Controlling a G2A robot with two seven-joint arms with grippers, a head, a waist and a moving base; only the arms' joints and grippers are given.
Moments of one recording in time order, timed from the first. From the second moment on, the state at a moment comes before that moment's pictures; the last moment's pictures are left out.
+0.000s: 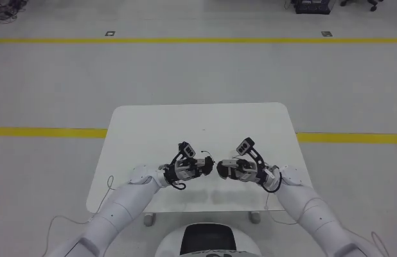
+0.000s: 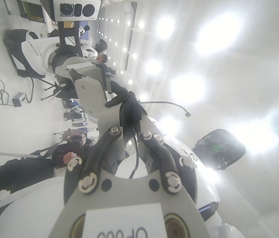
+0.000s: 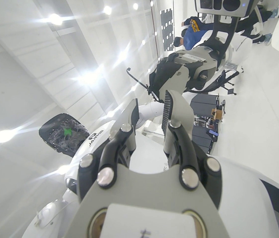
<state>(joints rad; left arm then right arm) 1.18 -1.24 -0.83 -1.03 -1.04 -0.34 -1.29 -1.25 -1.18 0.96 -1.04 1.00 -0.33 1.39</state>
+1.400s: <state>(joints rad) 1.18 -1.24 -0.83 -1.03 -1.04 -0.34 -1.29 -1.20 -1.21 0.93 -0.96 0.99 -0.34 1.39</state>
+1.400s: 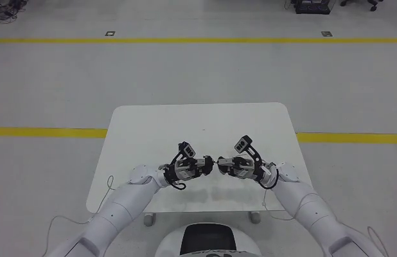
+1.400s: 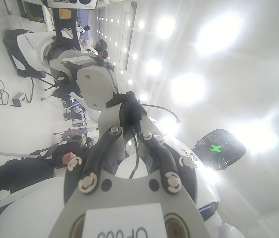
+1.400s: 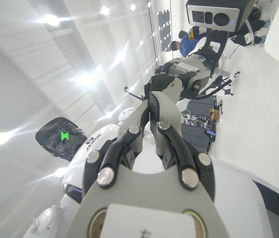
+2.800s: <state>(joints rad) 1.18 -1.24 -0.83 -1.03 -1.04 -0.34 -1.29 -1.18 -1.22 0.93 -0.88 0.97 -0.34 1.39</state>
